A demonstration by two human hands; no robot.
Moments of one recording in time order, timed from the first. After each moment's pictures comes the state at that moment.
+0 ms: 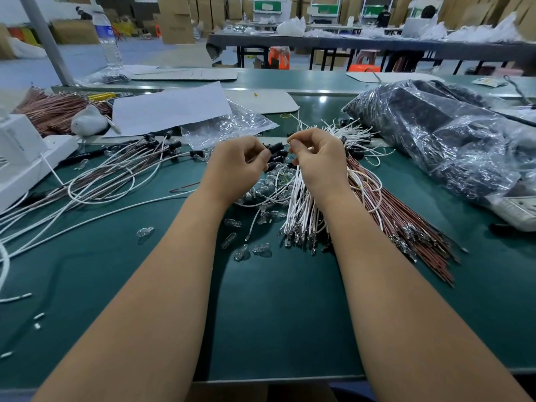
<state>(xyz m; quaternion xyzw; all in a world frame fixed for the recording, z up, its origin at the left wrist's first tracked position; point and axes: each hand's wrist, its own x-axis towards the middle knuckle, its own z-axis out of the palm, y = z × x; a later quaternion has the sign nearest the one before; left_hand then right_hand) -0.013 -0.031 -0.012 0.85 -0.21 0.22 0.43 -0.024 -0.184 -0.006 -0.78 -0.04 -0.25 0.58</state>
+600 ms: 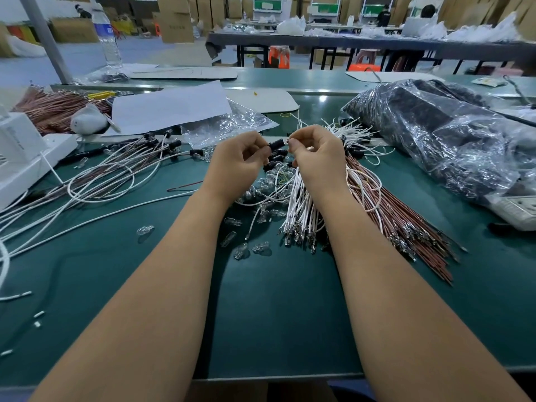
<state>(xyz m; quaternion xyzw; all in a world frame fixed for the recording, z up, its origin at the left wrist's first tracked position) -0.013 -0.034 -0.014 0.82 -0.20 0.19 0.50 -0.026 -0.182 -0.005 -0.77 -0.03 -0.26 0.58</state>
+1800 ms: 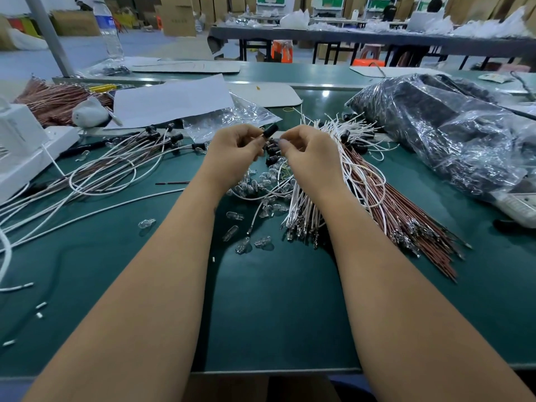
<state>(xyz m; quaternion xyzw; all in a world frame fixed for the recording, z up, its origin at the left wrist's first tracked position) -0.012 -0.027 -0.006 0.80 -0.17 0.13 0.57 -0.027 -0.176 -0.007 -0.85 -0.08 -0.26 0.45</state>
